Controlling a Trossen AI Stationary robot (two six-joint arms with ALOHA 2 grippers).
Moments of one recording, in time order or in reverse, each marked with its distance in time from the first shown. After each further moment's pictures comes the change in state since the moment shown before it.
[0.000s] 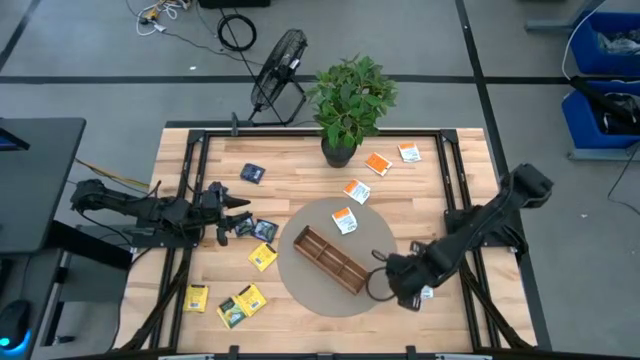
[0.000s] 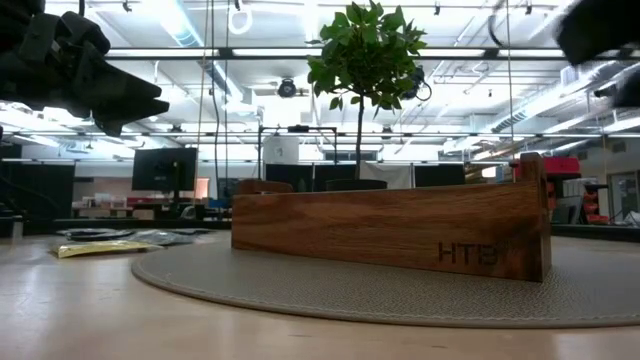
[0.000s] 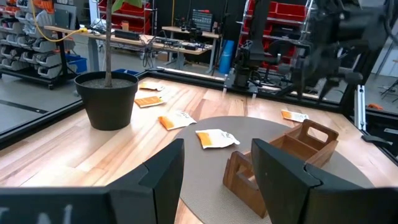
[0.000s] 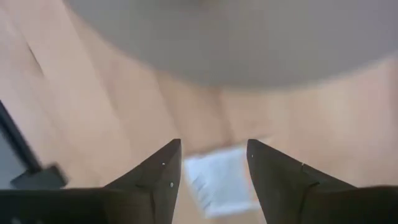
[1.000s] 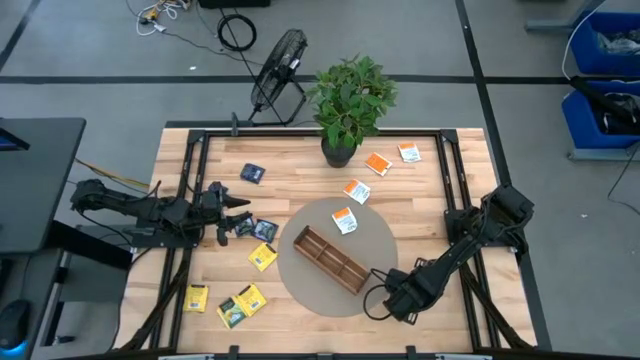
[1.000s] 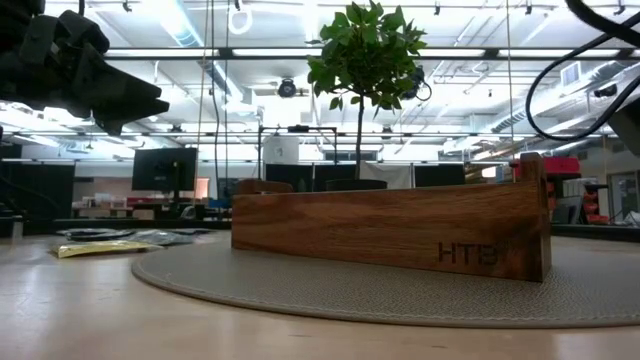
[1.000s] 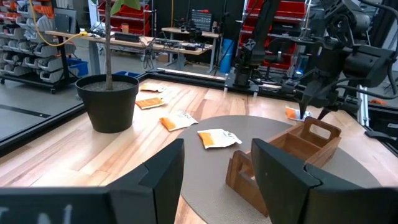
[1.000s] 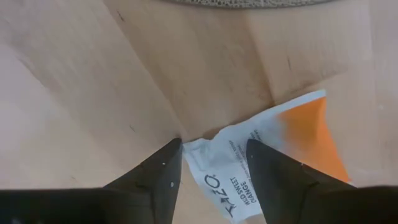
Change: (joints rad) left arm 0.000 0.000 0.000 0.000 0.000 0.029; right arm 0.078 0.235 0.002 0.058 -0.075 0.157
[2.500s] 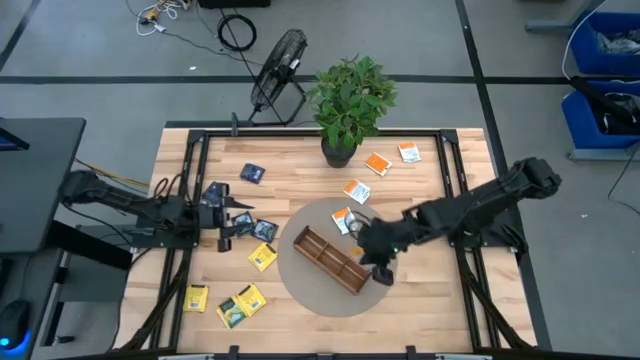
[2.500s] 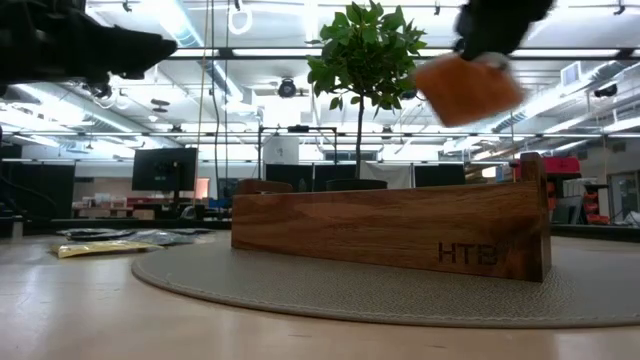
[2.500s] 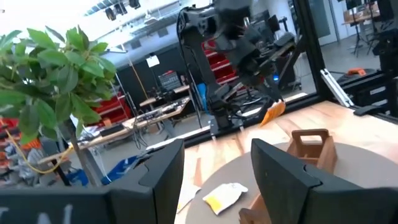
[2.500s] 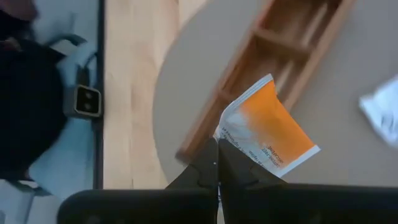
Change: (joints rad) left arm 0.002 0.318 -0.002 0.559 0.195 0.548; right arm -0.433 -0.369 0.033 0.345 0.038 -0.702
